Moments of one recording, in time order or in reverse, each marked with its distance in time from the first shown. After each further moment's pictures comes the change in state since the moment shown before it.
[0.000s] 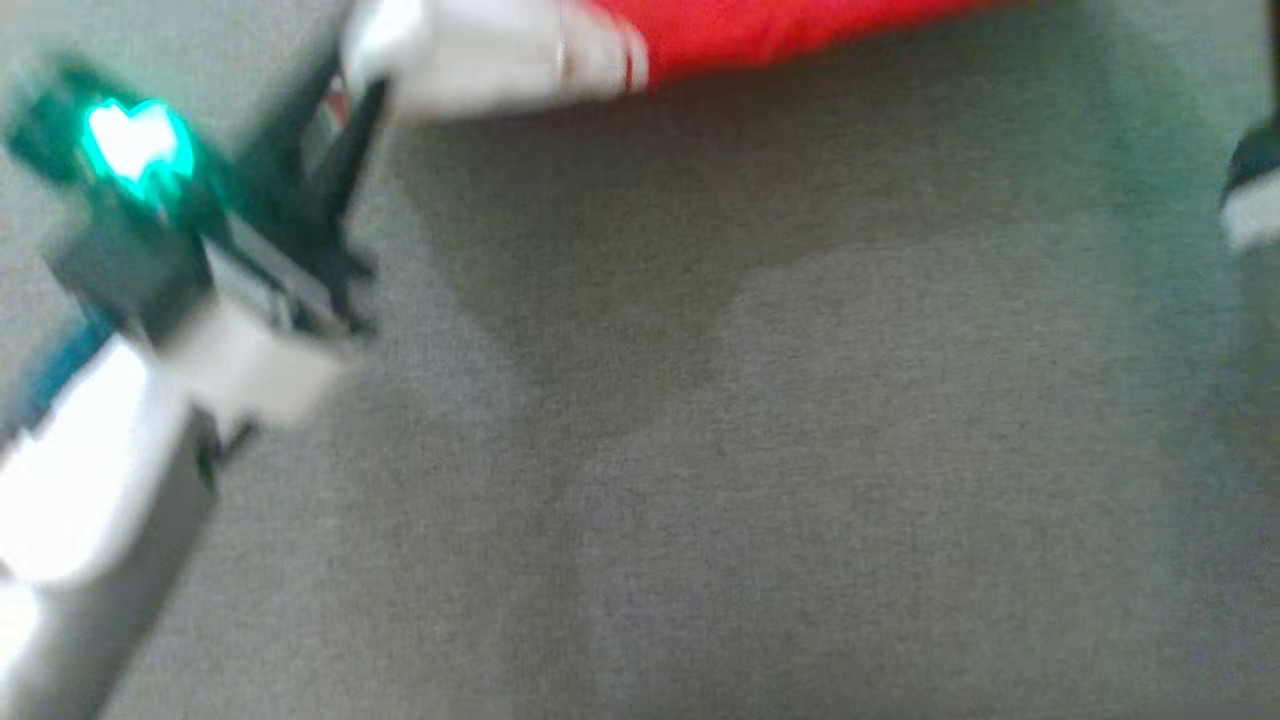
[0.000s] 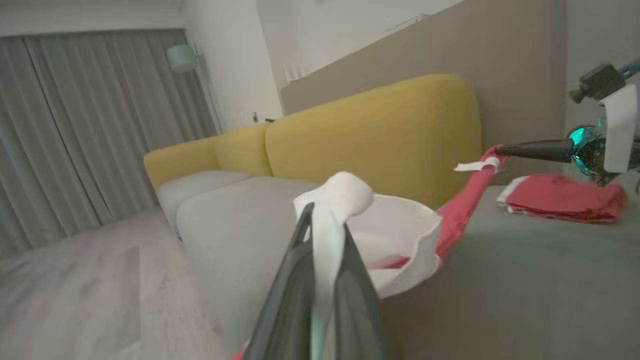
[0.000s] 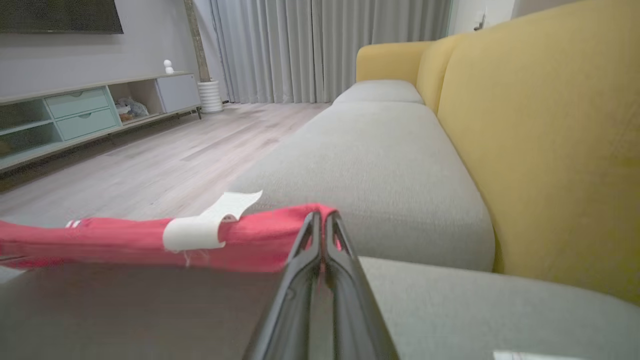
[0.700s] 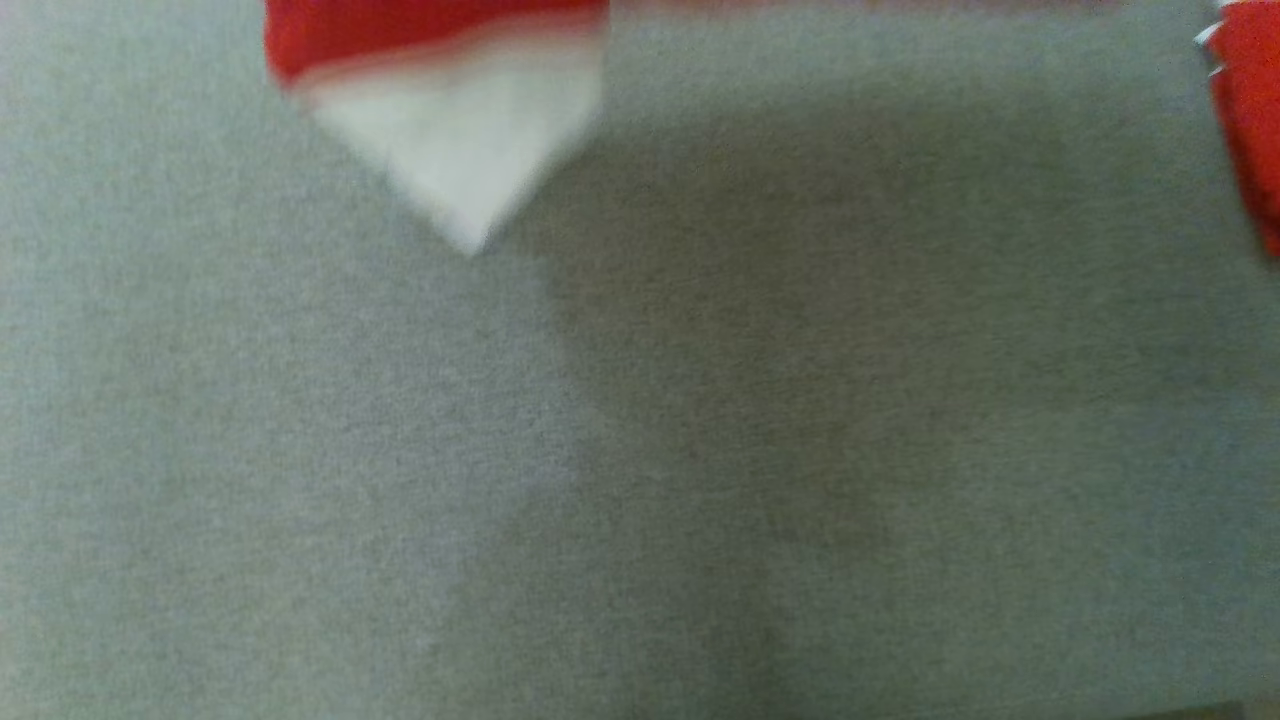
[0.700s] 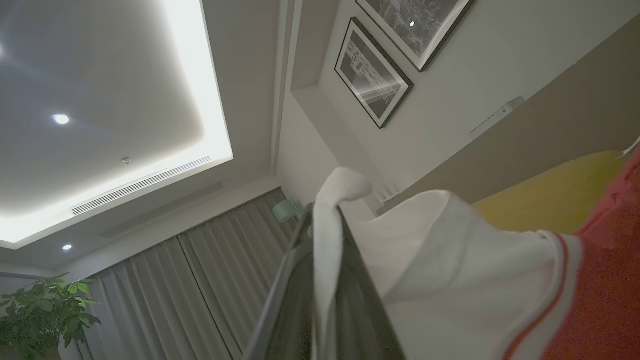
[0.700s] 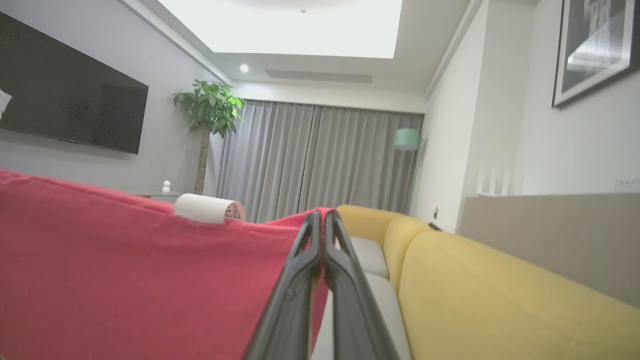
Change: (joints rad) left arm -0.773 -0.097 0.064 0.409 0.172 0.009 0.007; right arm -0.394 -0.021 -0.126 -0.122 -0.083 0.000 0.078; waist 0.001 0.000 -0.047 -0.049
